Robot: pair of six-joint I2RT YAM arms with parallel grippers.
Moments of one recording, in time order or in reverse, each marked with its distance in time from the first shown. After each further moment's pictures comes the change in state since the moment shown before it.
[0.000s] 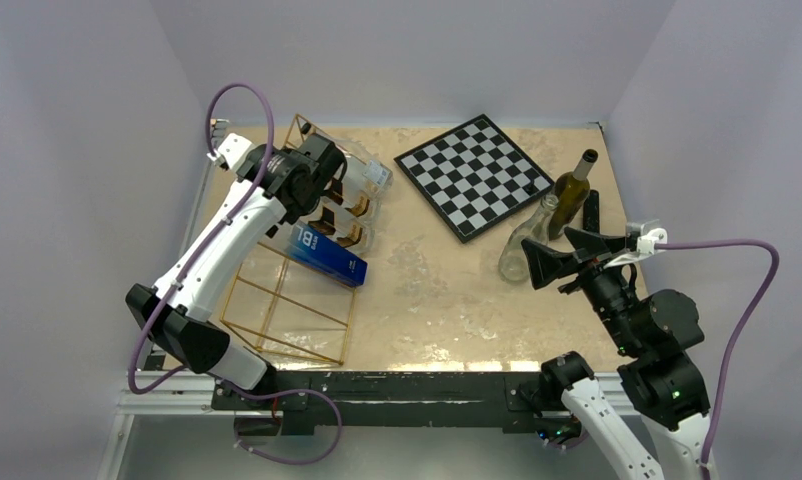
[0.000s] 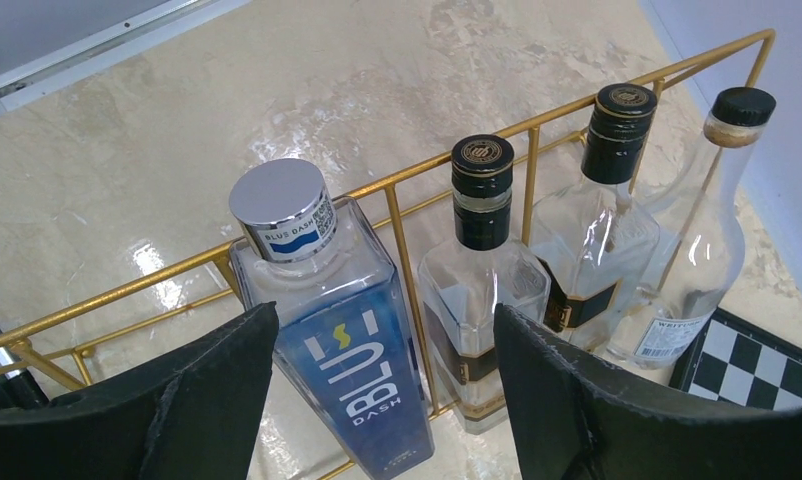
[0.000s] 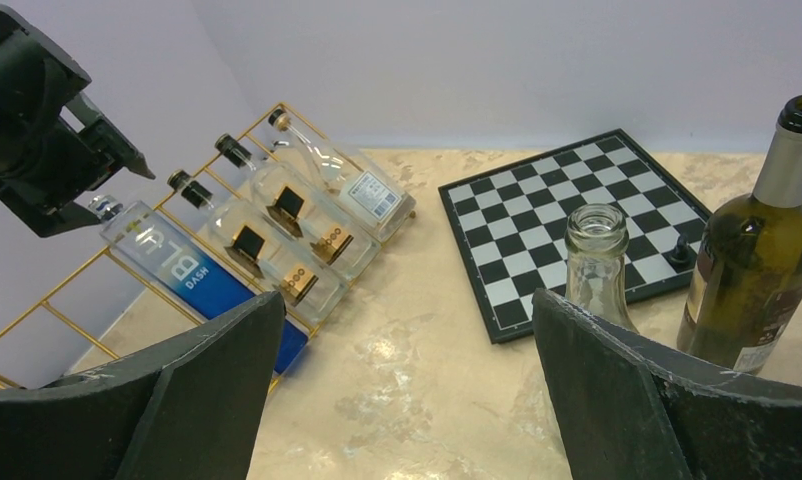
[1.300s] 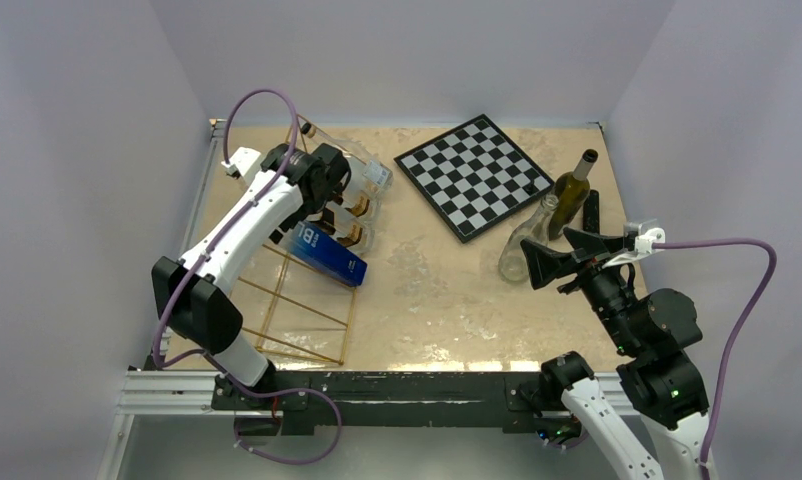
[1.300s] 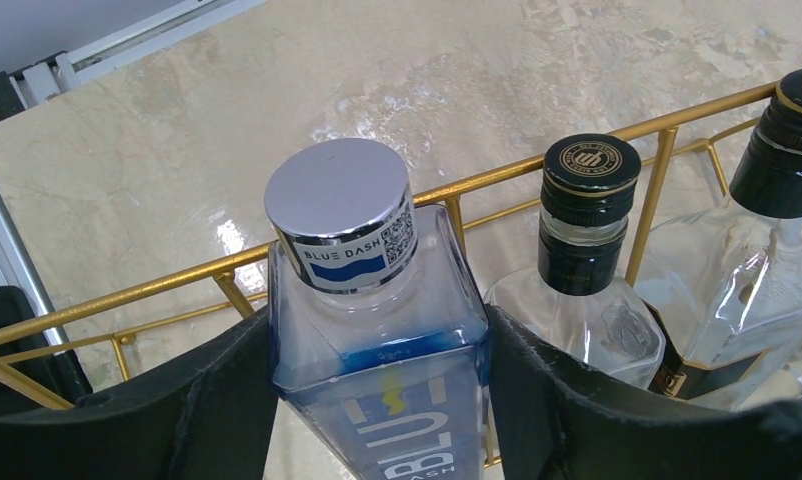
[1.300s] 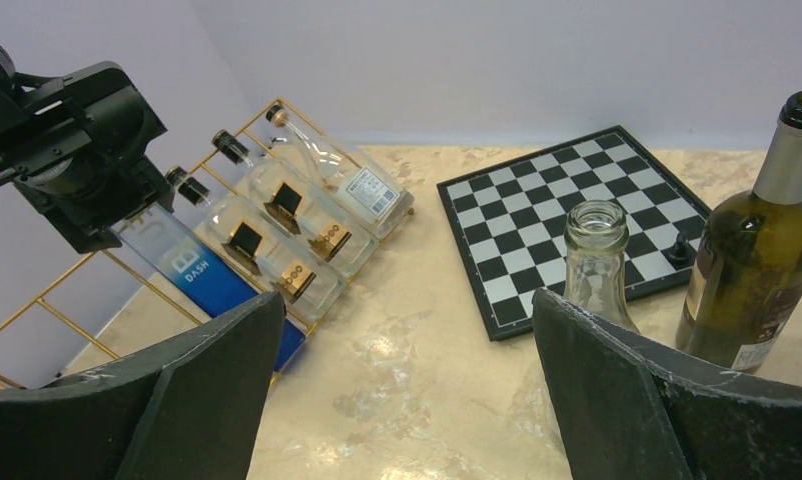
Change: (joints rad) left arm 0.063 0.109 -0.097 -0.024 0.020 -0.076; right arm 0.000 0.000 -0.007 -0.001 -0.001 -0.003
